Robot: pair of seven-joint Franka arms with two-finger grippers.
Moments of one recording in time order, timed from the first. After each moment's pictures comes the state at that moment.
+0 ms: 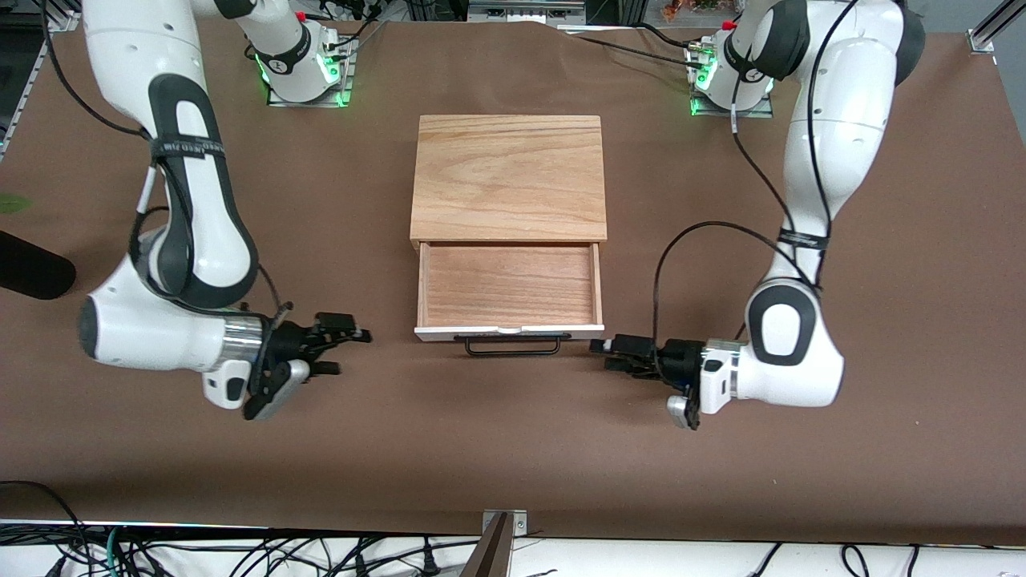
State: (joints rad) left arm -0.18 0.95 0.05 -1.12 -1.16 1.71 0.55; right arm 0.31 0.69 -0.24 -1.26 0.71 1.85 -0.68
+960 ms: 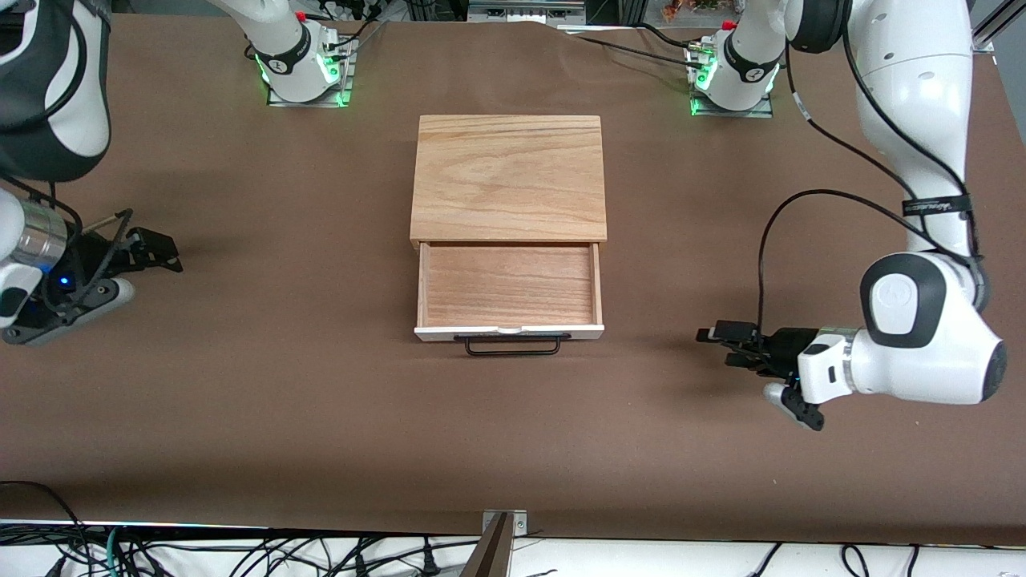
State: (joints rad) left arm -0.16 0.78 0.23 -1.11 -0.74 1.58 0.54; right arm 0.32 0.36 -0.35 -1.30 0.08 1.53 -0.43
